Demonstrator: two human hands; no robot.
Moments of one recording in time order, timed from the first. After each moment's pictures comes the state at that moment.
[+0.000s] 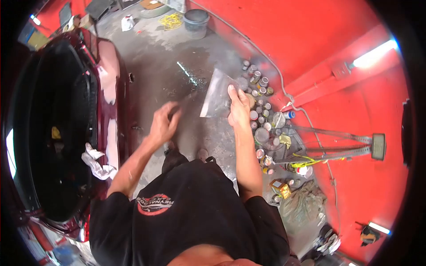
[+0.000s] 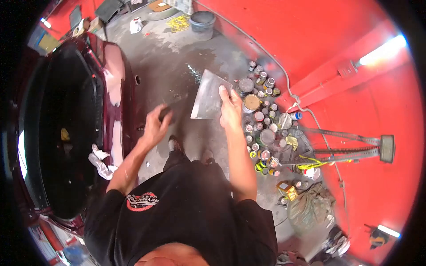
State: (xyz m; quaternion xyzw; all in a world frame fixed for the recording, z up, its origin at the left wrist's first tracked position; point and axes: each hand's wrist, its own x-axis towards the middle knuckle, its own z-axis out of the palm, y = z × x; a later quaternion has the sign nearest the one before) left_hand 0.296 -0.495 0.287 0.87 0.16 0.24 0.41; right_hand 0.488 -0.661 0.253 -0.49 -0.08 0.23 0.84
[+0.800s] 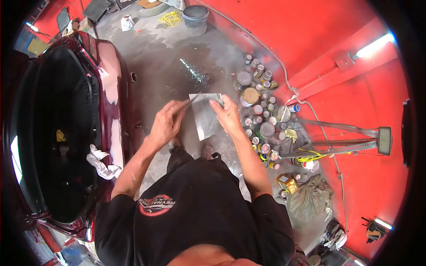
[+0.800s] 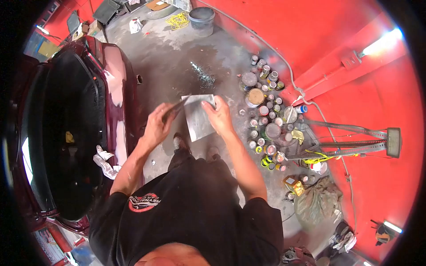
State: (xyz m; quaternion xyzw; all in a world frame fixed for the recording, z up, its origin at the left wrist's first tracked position) left_hand 0.296 -0.504 0.310 0.91 0.06 0.23 0.34; right_hand 0.453 -0.660 0.219 -0.64 -0.10 0.20 0.74
